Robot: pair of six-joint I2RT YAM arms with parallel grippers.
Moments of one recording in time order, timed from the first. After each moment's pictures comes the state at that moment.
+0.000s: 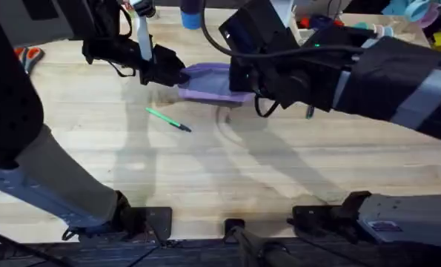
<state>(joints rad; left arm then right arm) 0.08 1.86 1.23 -0.76 0.92 1.34 0.78 1.52 1.12 -0.57 0.48 0.67</state>
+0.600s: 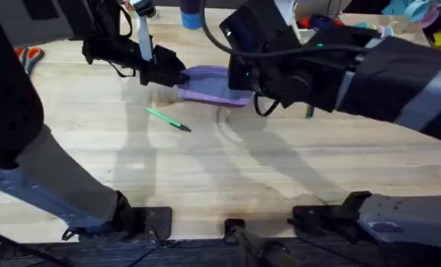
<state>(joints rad) 0.08 1.86 1.23 -0.77 0.92 1.34 0.78 1.51 1.12 -0.55 0.47 0.67</state>
